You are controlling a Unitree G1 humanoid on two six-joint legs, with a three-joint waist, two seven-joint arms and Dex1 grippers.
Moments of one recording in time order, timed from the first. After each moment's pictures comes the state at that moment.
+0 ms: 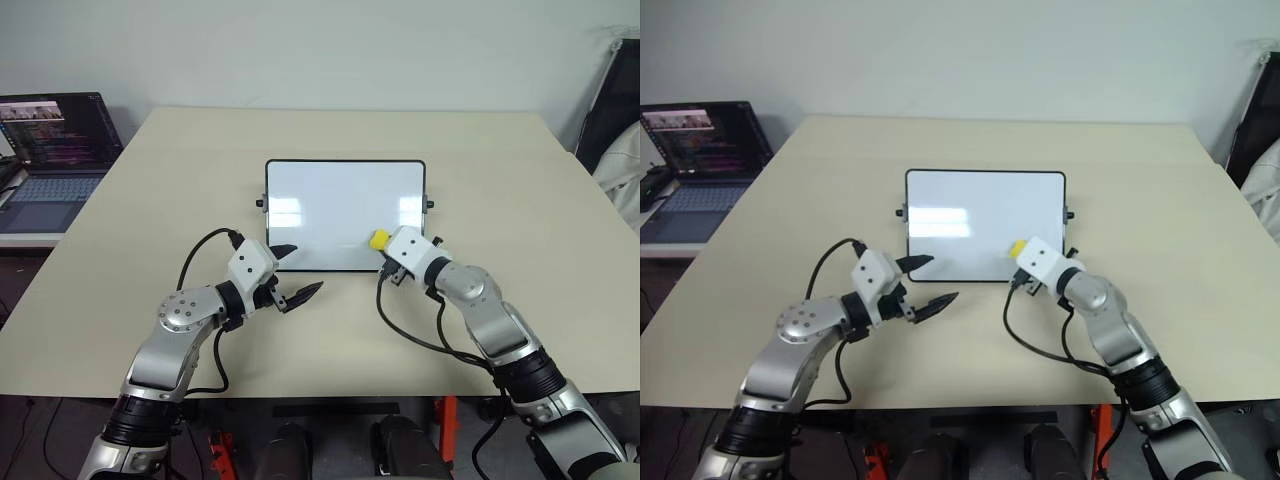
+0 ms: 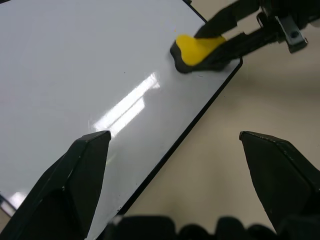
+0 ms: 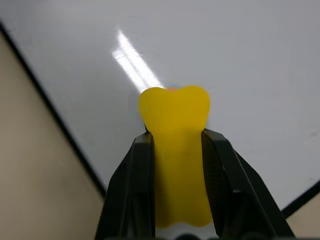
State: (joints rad) left arm -0.22 0.54 -0.06 -0.15 -0.22 0.23 -0.77; right arm -0.46 -0.39 0.34 -0.04 -0.23 0.40 0.48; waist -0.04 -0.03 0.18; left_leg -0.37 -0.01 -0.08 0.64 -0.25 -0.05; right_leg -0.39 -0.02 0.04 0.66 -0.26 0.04
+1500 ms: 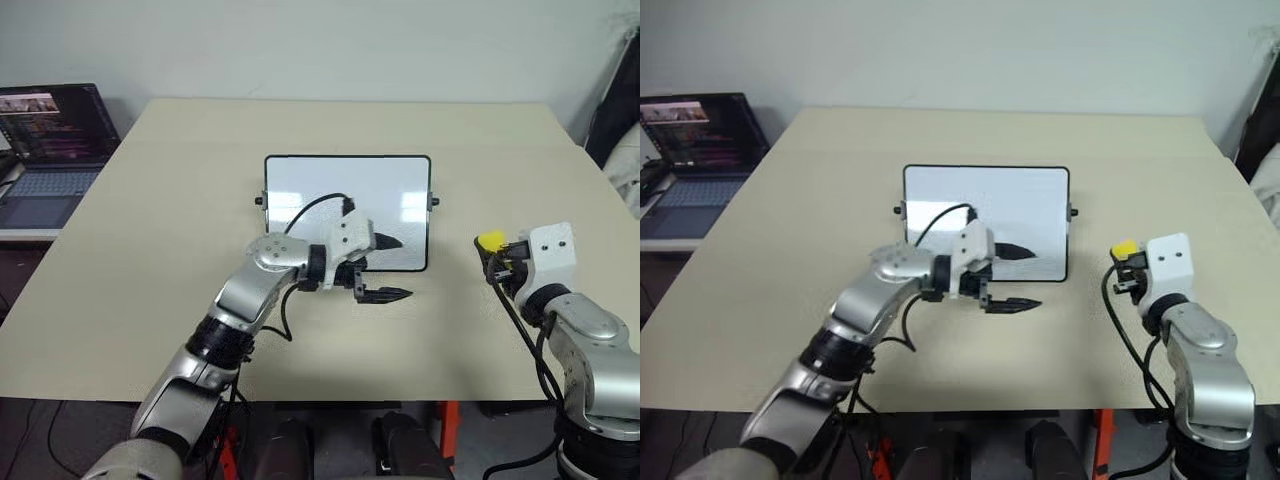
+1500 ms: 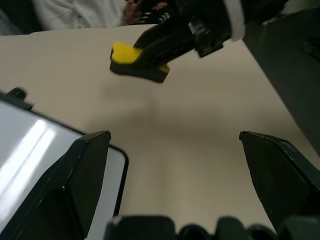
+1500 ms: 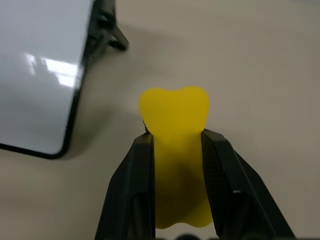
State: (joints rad) left arm -0.74 0.32 -0.37 0.10 -0.23 0.32 -1.10; right arm -0.18 -0.31 -0.27 -0.58 0.03 1.05 0.32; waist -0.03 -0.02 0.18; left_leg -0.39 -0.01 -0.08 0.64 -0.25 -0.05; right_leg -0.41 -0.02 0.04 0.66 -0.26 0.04
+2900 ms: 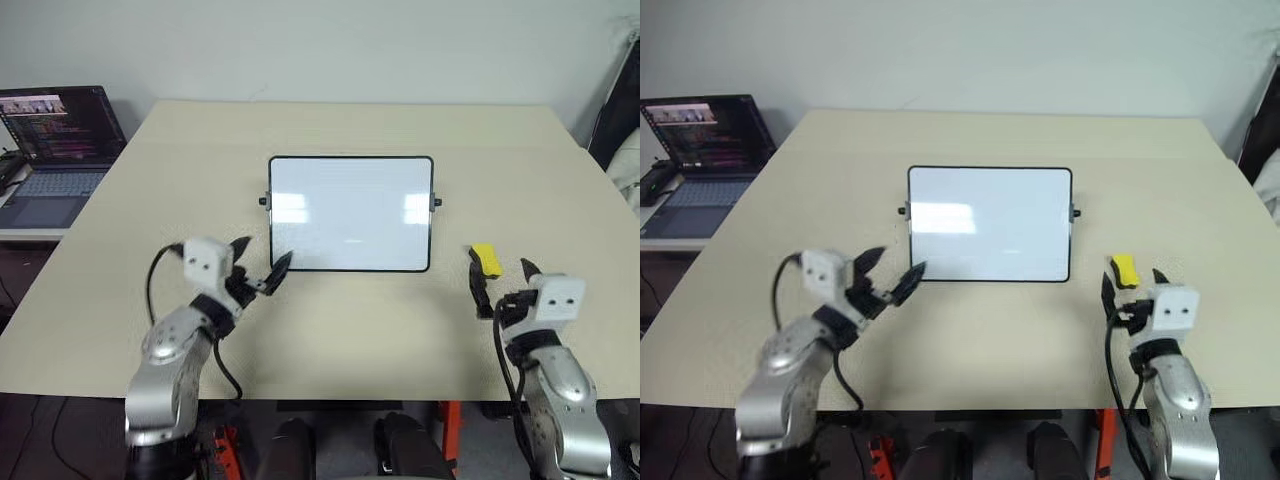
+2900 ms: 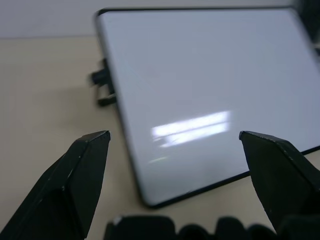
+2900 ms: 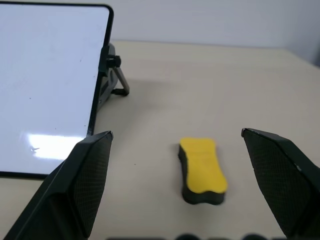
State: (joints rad) left arm 0.05 0.18 0.21 -0.39 -0.16 0.34 -0.38; right arm 0.19 -0.14 -0.23 -0.42 0.14 0.12 0.24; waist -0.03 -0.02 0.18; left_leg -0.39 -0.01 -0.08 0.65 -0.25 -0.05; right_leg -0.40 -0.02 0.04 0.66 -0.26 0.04
